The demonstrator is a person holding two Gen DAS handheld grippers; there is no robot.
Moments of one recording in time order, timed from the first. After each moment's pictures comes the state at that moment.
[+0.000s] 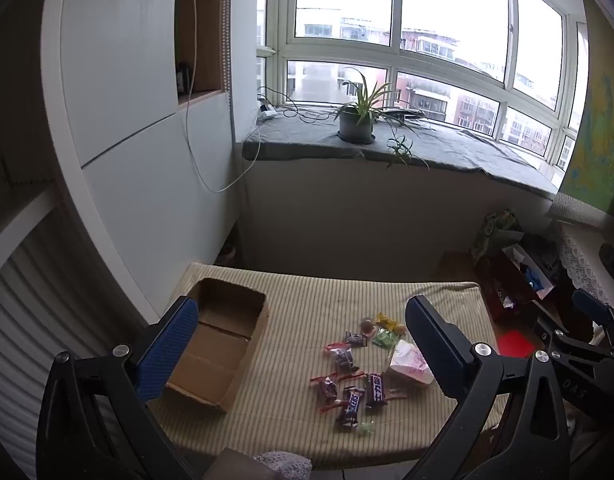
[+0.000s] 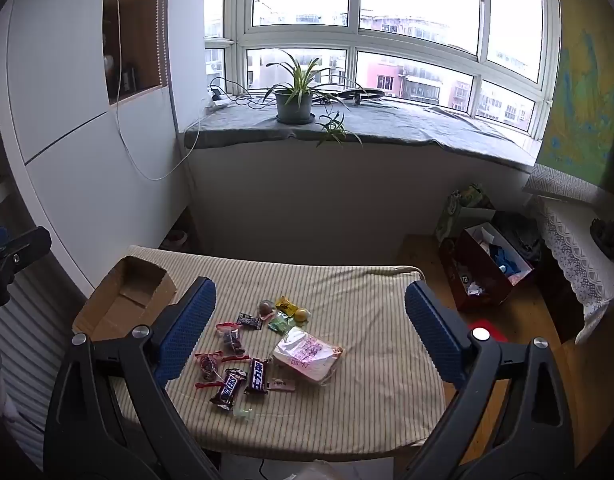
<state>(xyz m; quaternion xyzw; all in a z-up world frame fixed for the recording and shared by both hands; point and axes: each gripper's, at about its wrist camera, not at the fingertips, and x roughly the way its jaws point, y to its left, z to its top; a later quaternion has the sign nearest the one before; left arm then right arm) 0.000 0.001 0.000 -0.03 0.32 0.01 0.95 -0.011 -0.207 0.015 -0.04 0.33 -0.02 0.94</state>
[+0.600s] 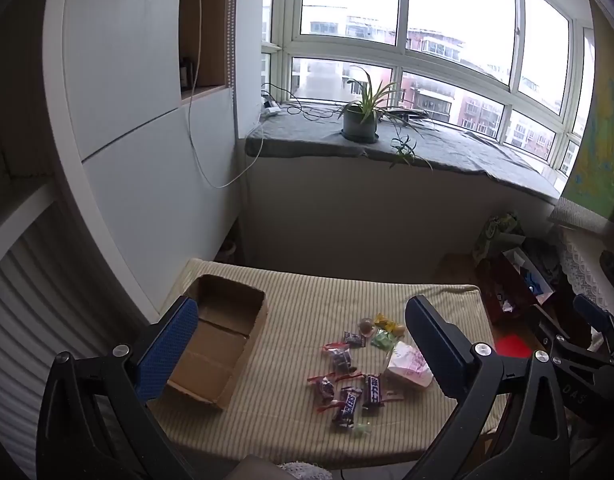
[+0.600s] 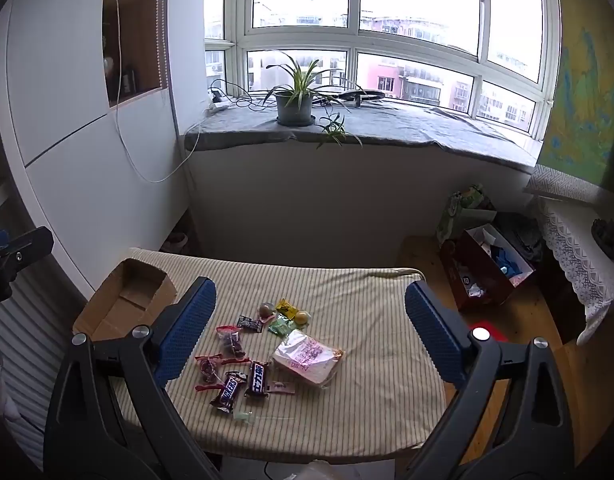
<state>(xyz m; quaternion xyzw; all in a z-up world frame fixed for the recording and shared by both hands) 0.001 -0.005 -0.002 -0.03 0.33 0.02 0.94 -0.009 -0.208 0.014 -0.04 0.33 -0.02 0.94</state>
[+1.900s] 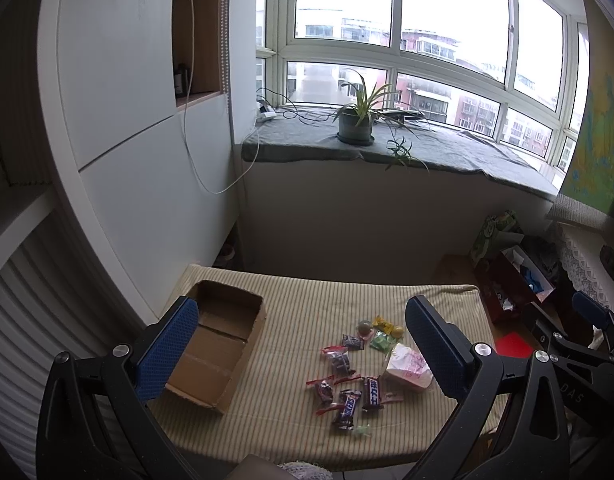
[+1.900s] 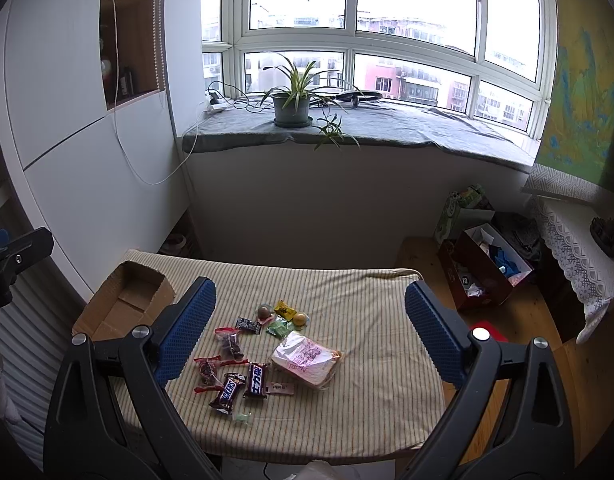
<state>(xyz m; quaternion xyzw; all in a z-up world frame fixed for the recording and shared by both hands) 0.004 -0.008 0.000 -0.02 0.33 0.01 0.95 -0.006 -0.210 0.018 -0.04 0.32 -0.02 0.94</state>
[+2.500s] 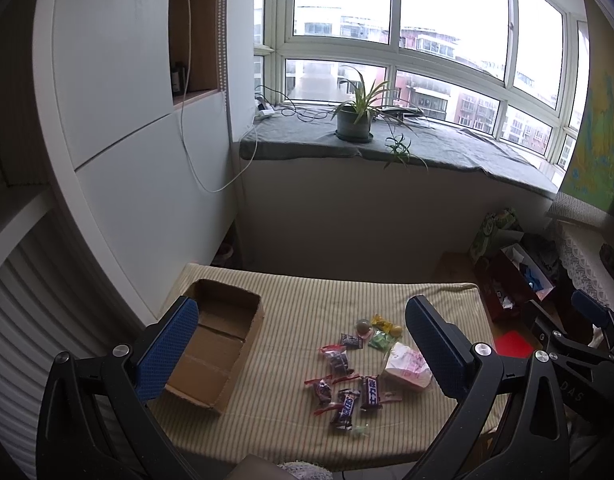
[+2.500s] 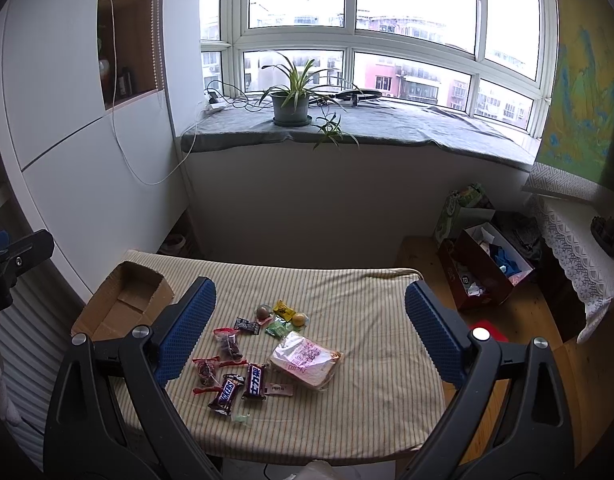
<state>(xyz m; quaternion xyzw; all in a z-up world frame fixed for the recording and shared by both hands) 0.007 -0.010 0.000 -0.02 0.33 0.01 0.94 -0.006 -0.211 0.019 -0.04 0.32 -0.02 0.94</state>
